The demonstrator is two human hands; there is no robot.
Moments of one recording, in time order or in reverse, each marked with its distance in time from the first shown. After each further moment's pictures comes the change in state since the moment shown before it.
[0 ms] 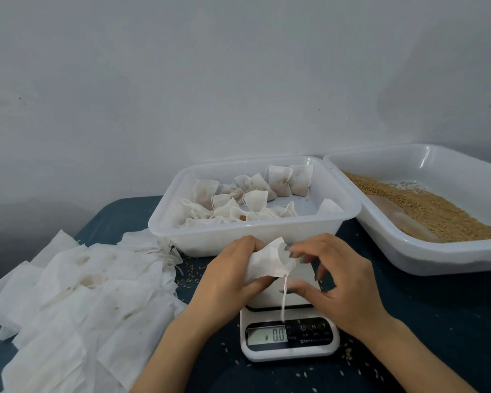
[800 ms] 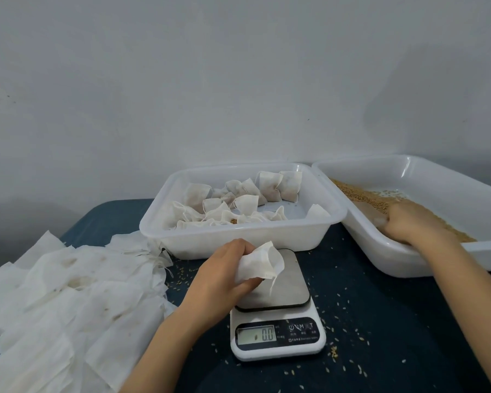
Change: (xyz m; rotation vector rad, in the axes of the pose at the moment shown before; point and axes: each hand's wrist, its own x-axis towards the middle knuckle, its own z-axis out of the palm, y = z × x) left_hand 0.000 -0.005 0.001 -0.007 0.001 -0.026; right_hand 0.057 0.131 -0.106 -0.888 -0.645 1.024
